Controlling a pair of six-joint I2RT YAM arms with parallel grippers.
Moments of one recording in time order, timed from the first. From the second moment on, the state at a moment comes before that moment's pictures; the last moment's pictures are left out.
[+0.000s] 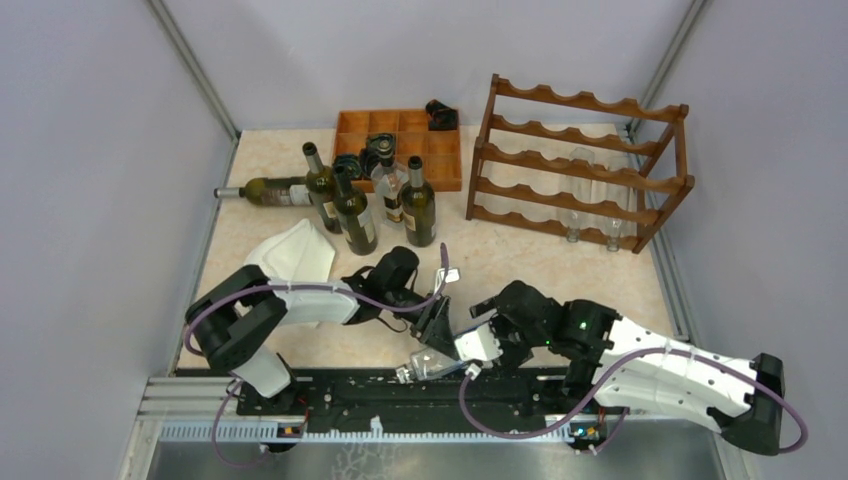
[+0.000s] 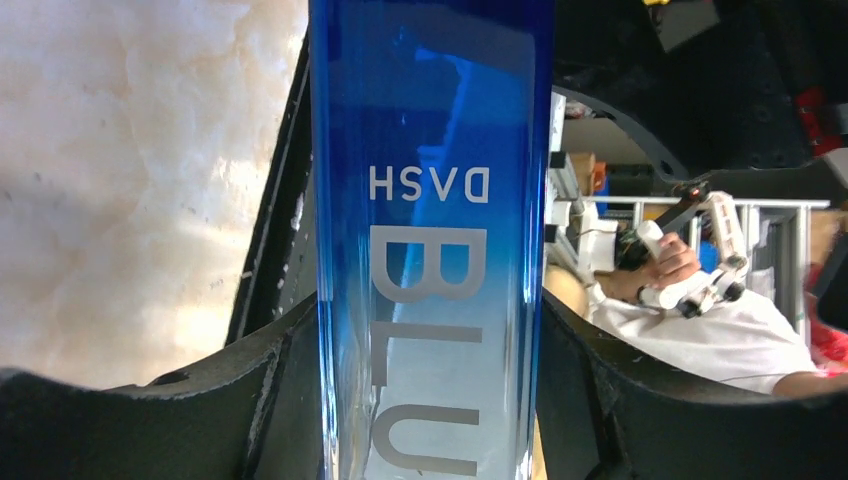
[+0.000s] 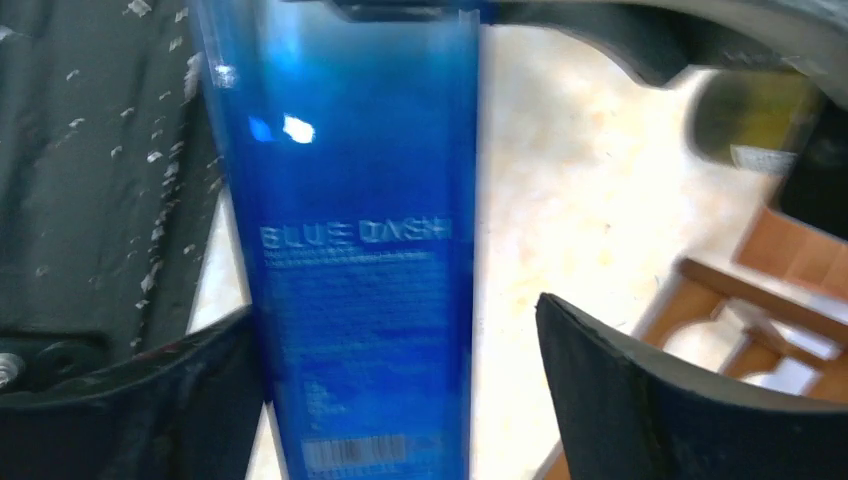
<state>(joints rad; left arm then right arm) -0.93 1.62 0.67 0.33 0.98 -0.67 1.09 0.77 0.63 -0.83 -0.08 -0.96</state>
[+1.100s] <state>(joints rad) -0.92 1.40 0.20 0.93 0.52 -1.09 1.09 0.51 0.65 -0.34 0.19 0.00</state>
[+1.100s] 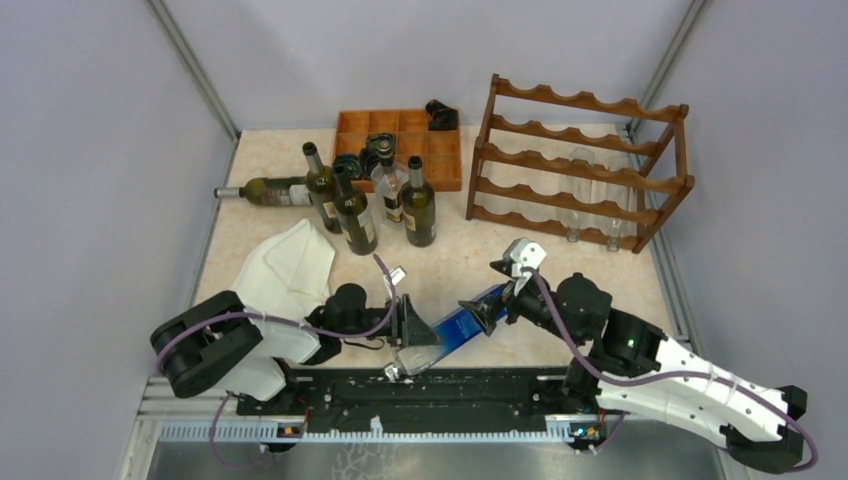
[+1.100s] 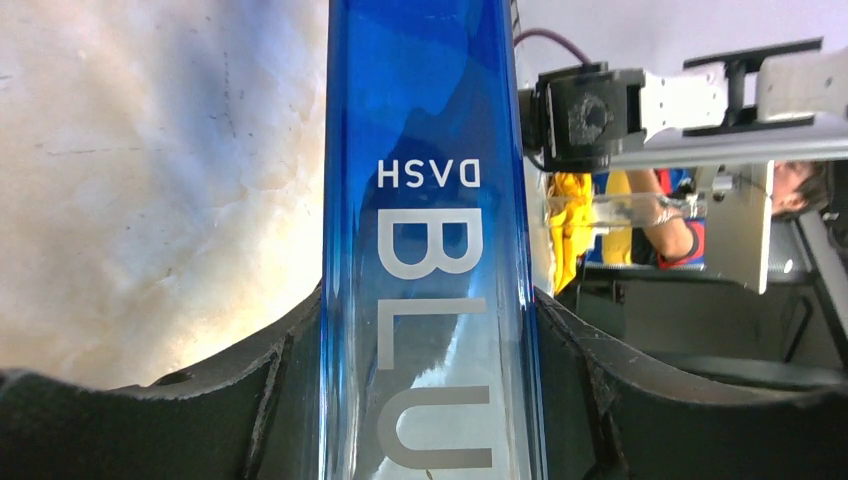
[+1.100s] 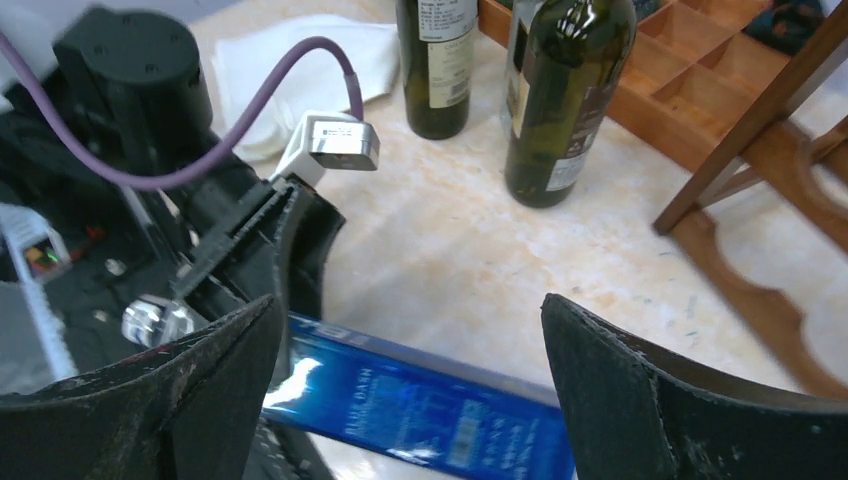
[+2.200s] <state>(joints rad) -1.03 1.59 0.14 1.37 -0.05 -1.34 1.09 0.49 0.04 0.33 0.58 1.05</state>
